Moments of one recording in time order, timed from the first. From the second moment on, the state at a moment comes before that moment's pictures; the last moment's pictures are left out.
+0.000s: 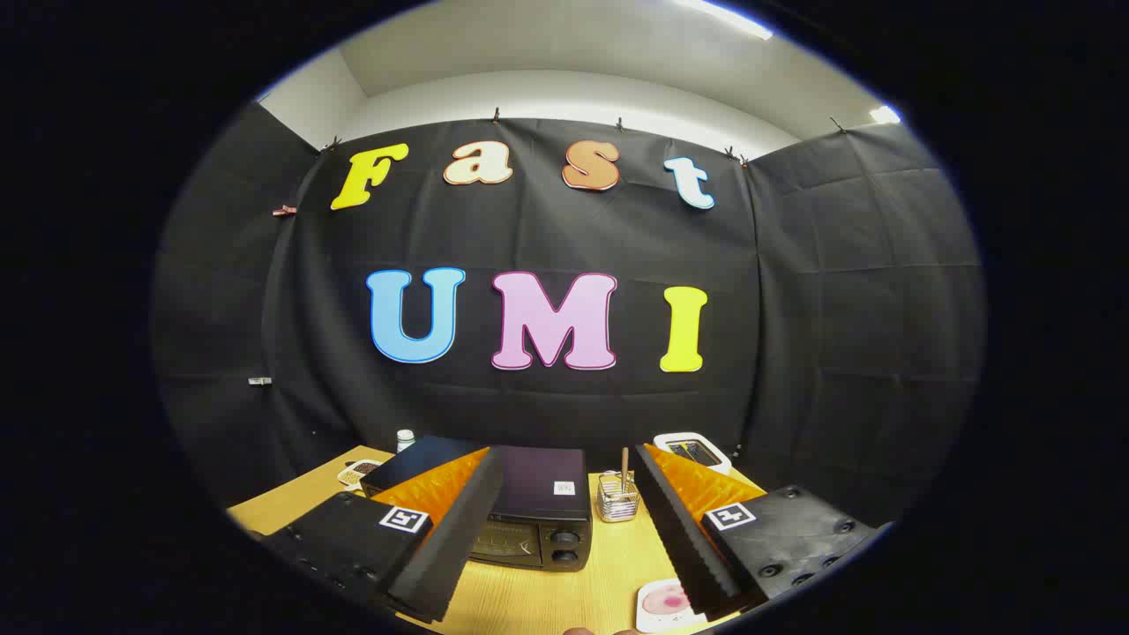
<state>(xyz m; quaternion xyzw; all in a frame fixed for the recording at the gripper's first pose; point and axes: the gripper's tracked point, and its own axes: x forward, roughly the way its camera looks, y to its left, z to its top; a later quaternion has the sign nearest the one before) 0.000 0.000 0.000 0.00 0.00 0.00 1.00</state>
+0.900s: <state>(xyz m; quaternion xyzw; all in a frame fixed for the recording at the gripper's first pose) 0.002 0.013 -0.018 0.01 0.02 0.02 1.00</state>
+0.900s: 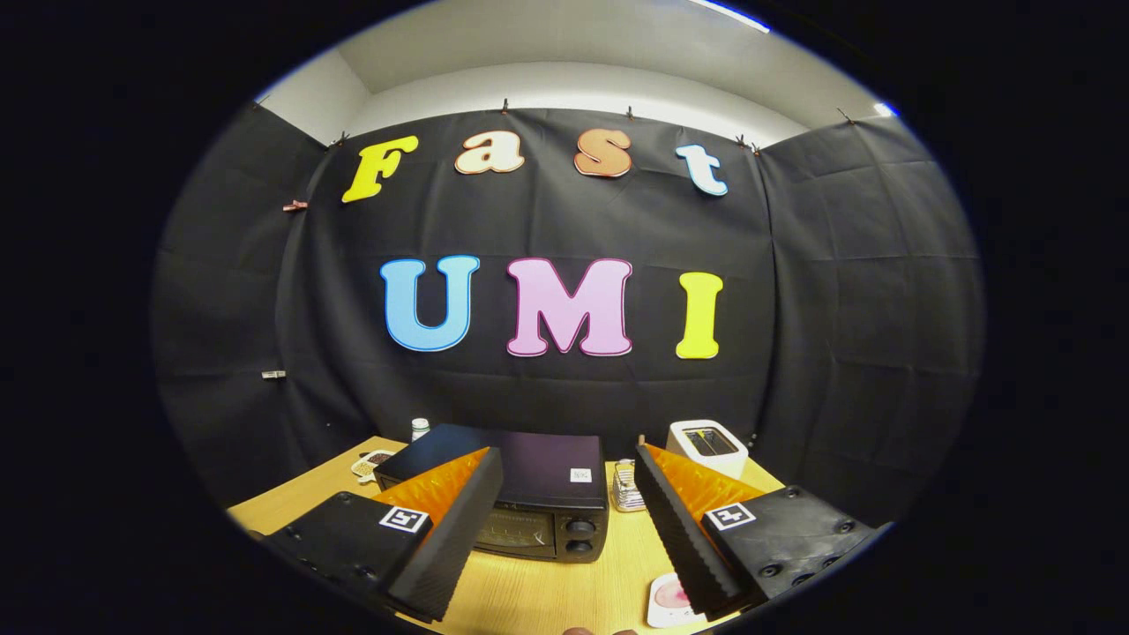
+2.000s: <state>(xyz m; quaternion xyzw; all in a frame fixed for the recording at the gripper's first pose) 0.077 0.107 -0.080 0.03 0.09 0.04 0.99</state>
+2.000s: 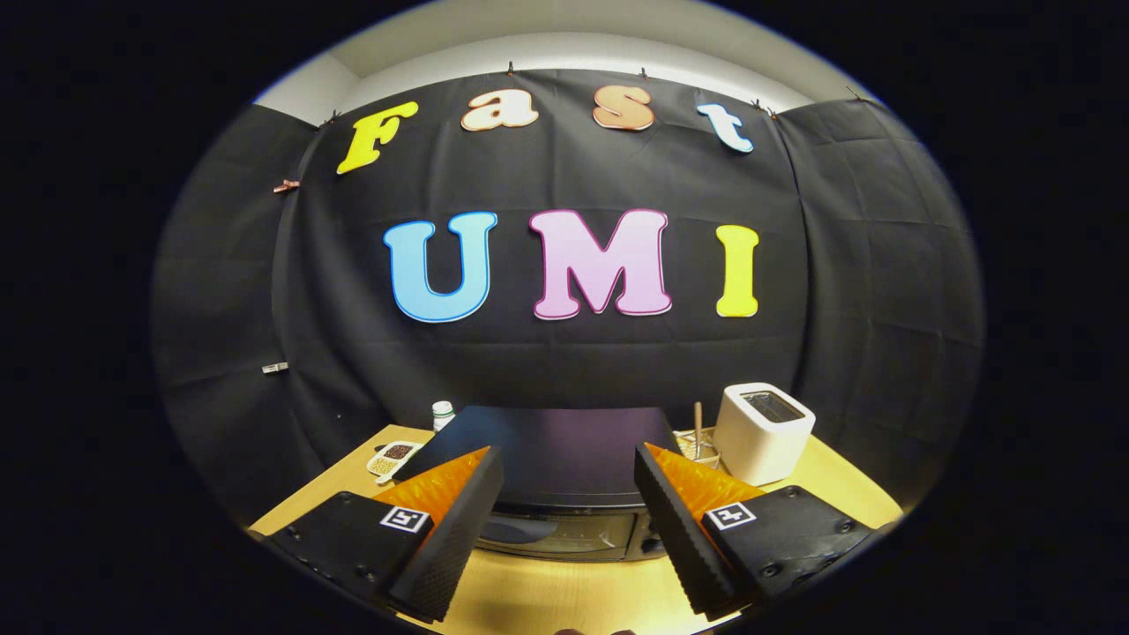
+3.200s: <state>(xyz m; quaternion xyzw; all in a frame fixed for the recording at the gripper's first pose) 0.111 0.166 -0.197 0.02 0.21 0.03 0.98</state>
